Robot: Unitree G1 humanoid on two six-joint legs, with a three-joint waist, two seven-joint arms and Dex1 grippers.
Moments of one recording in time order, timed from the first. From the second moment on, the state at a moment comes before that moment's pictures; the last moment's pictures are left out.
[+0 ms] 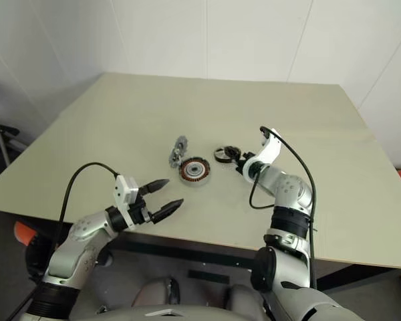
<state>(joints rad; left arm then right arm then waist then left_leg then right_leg) 0.00 0.34 -0.07 -0.15 -0.42 0.18 -0.82 -0.62 0.00 -0.54 0.21 0.60 1.05 0.01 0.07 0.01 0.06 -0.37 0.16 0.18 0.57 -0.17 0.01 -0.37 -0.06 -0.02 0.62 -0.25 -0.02</state>
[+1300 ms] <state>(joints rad) -0.01 0.34 -0.06 -0.13 -0.42 0.17 -0.84 -0.36 0.07 -0.63 -0.08 1.31 1.29 -0.24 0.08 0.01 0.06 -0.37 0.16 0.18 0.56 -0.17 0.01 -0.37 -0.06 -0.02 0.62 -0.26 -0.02</state>
